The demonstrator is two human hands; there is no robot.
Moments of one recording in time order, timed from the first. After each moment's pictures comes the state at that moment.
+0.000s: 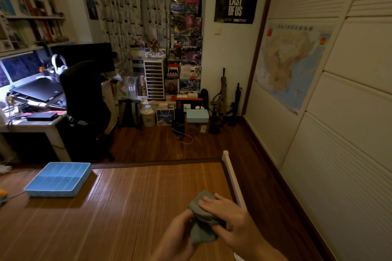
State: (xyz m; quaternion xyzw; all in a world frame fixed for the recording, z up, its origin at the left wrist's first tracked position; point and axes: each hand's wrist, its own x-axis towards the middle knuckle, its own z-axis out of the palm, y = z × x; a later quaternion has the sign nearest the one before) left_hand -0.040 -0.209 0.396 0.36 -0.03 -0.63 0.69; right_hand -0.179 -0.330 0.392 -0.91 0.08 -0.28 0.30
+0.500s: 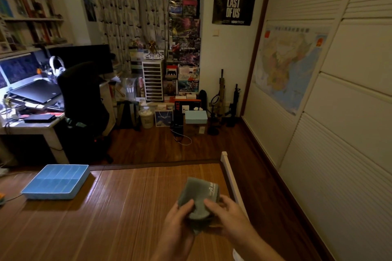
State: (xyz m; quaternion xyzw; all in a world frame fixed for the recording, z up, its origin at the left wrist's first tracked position) left_hand -0.035 -0.210 0.384 0.32 -0.06 -0.58 0.75; right_hand -0.162 -0.319 0.414 -0.53 0.34 -0.14 0.76
